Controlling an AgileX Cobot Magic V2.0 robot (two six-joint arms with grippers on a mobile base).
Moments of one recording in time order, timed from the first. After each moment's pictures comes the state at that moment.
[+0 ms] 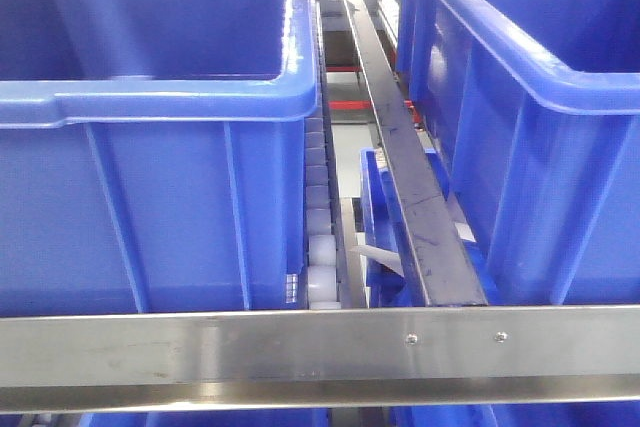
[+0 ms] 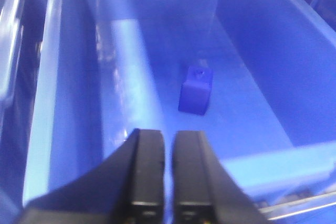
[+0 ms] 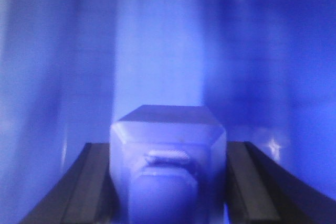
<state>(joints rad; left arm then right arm) -0.28 0.41 -0.56 0.13 0.55 -0.15 0.22 1.27 -1.22 -0.21 0.92 0.26</state>
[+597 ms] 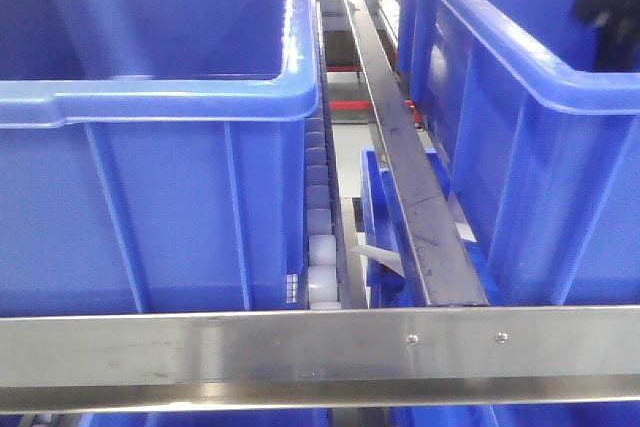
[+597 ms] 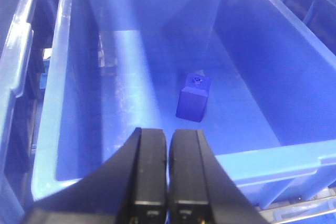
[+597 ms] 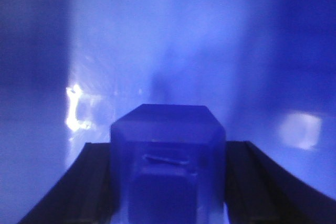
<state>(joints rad) -0.28 0.31 -0.55 0.13 0.58 -0.17 0.04 1.76 -1.39 0.05 0.87 -0.08</state>
